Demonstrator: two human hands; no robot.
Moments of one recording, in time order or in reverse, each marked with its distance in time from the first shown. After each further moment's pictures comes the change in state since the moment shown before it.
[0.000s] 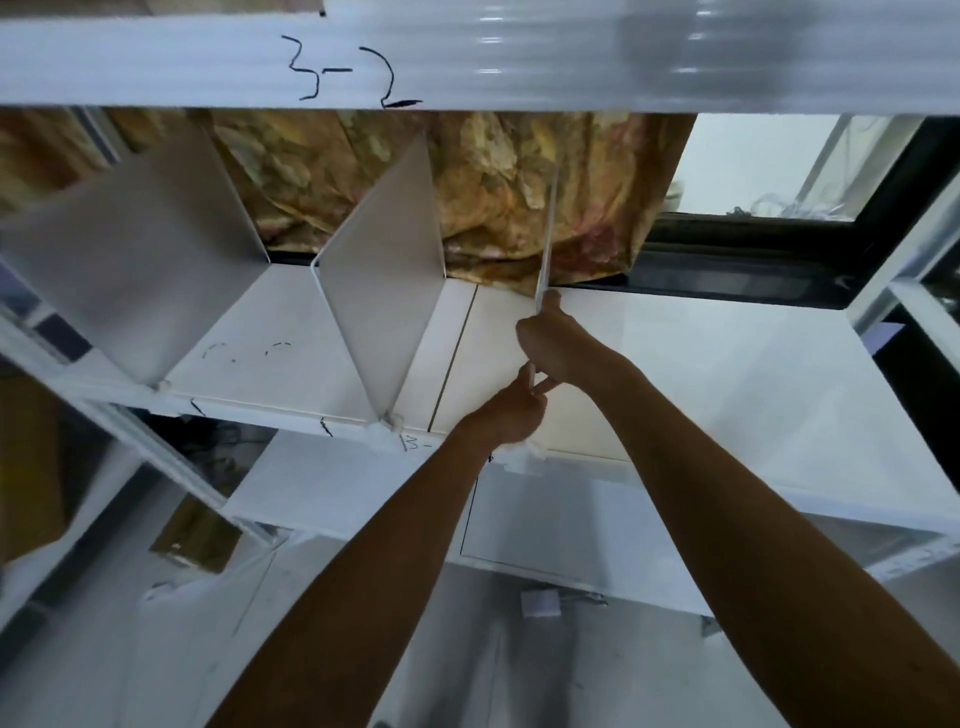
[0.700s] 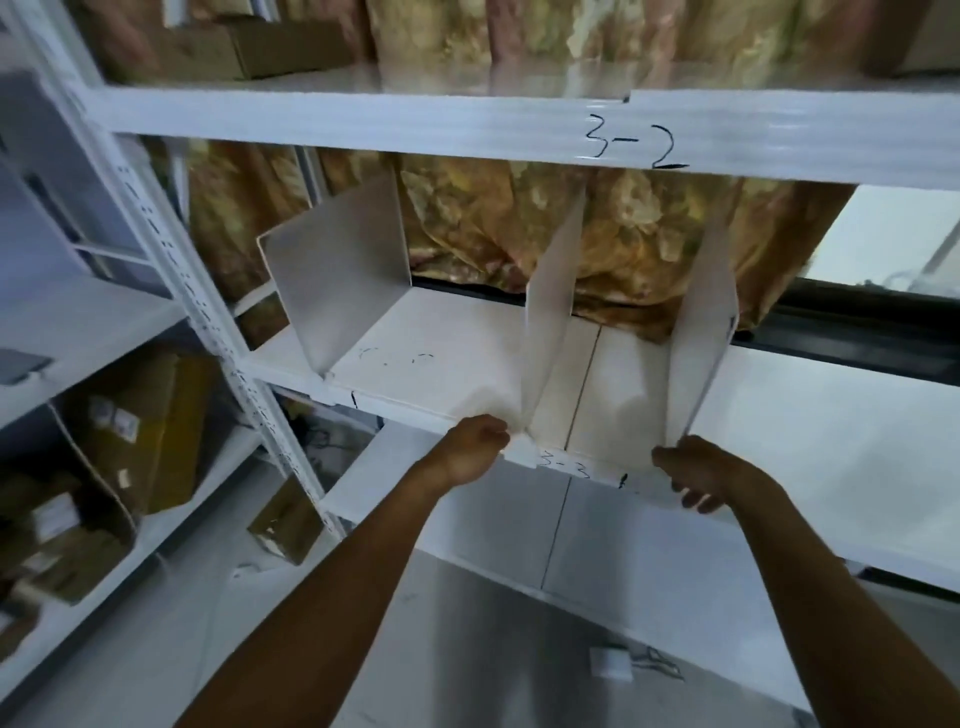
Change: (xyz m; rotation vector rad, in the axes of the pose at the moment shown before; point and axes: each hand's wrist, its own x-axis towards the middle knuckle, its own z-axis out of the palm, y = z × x) left_hand -0.122 -0.181 -0.136 -0.197 0.252 -0.036; right_hand -0.052 0.052 0.058 -0.320 -0.184 0.227
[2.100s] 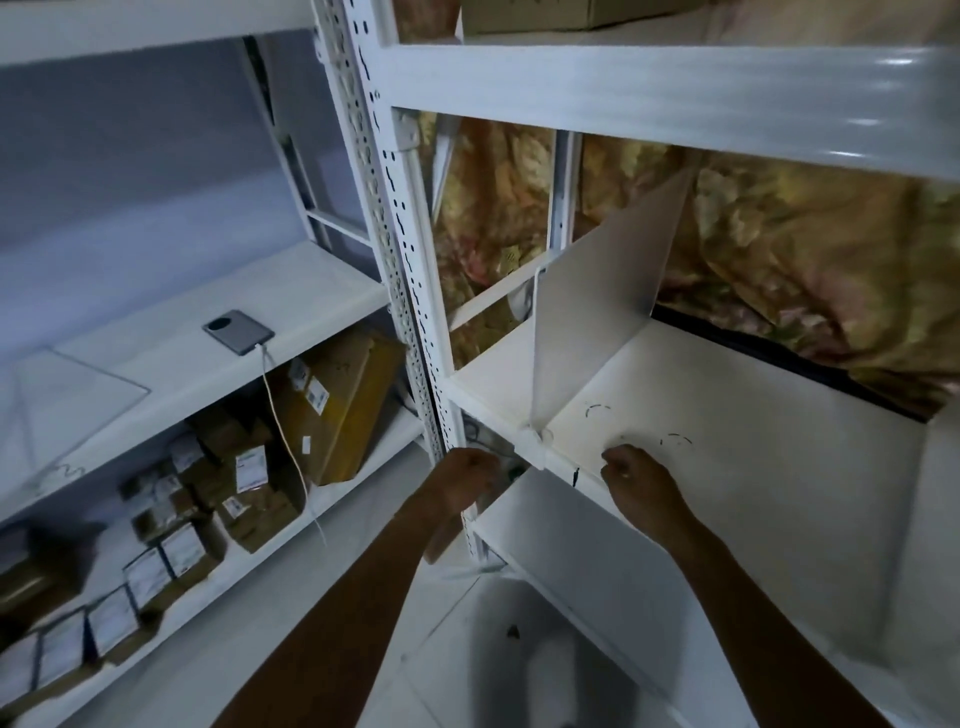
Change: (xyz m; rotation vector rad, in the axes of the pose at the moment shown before) left_hand 0.060 -0.201 -0.297 -0.272 0.350 -0.399; right_hand 0.140 -0.360 0.262 -0.036 -0.019 -0.615
